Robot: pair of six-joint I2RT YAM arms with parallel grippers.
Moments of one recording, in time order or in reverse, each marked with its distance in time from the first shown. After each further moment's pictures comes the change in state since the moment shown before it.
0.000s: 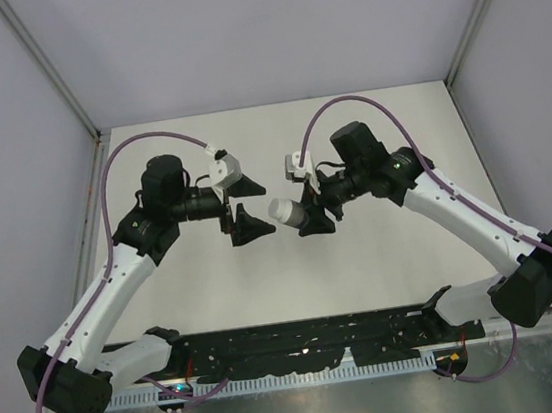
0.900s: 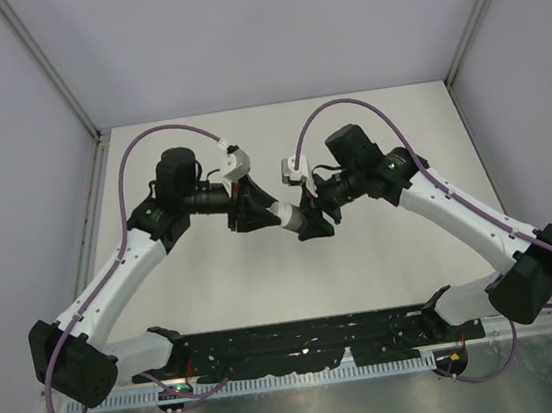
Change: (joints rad) left arm -0.016 0.107 0.016 0.027 0.126 -0.024; right arm 0.018 0.022 0.014 -0.051 -0.011 -0.006
